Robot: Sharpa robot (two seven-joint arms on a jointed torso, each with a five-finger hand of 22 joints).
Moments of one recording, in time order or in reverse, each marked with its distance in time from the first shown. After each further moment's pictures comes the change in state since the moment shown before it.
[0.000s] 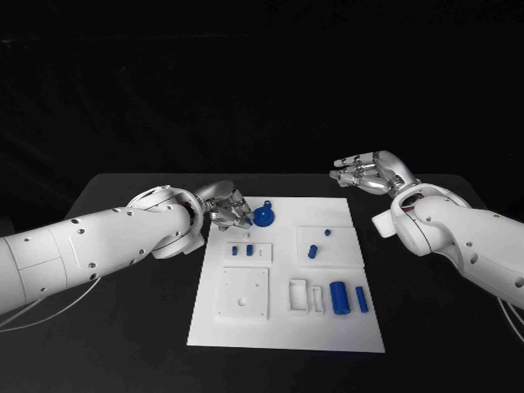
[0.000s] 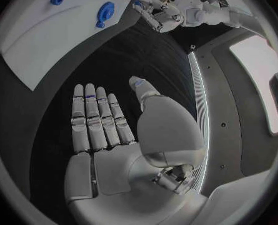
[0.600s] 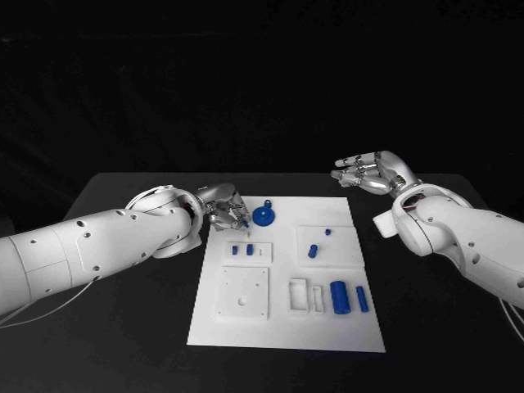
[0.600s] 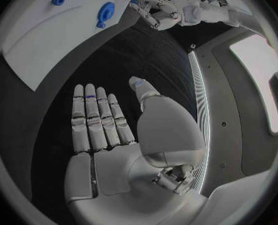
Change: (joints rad) left arm -0.005 0.012 -0.007 -0.031 -0.113 0.011 0.006; left_hand 0.000 0.000 -0.003 0.003 0.000 0.000 0.000 -0.003 0.000 -0.001 -0.001 0.000 0.000 0.000 0.000 0.000 0.000 -0.005 0.000 0.000 0.000 0.000; right arm 0.000 0.000 0.000 0.000 0.008 0.001 0.000; right_hand 0.000 0.000 0.000 0.000 0.004 0.000 0.000 0.000 0.000 0.000 0.000 0.000 0.000 0.000 0.000 0.000 0.000 0.000 0.000 0.000 0.000 0.000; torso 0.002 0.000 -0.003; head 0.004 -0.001
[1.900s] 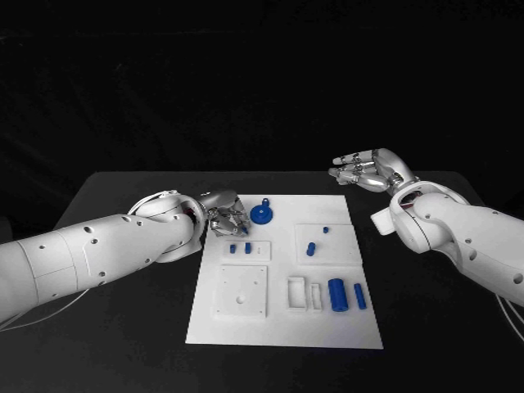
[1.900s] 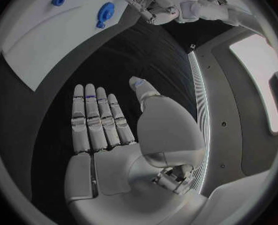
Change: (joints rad) left arm -0.023 0.029 -0.009 -0.031 -0.047 0.018 0.005; left_hand 0.004 -0.004 0.004 -0.004 0.000 -0.004 0.003 -0.001 0.000 -0.004 0.003 0.000 0.000 0.000 0.000 -0.009 0.001 -0.001 -0.007 0.000 0.000 0.000; right arm 0.000 -0.002 0.000 0.000 0.001 0.003 0.000; right_hand 0.000 0.000 -0.003 0.003 0.000 0.000 0.000 0.000 0.000 0.000 0.000 0.000 0.000 0.000 0.000 0.000 0.000 0.000 0.000 0.000 0.000 0.000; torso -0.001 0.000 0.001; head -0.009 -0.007
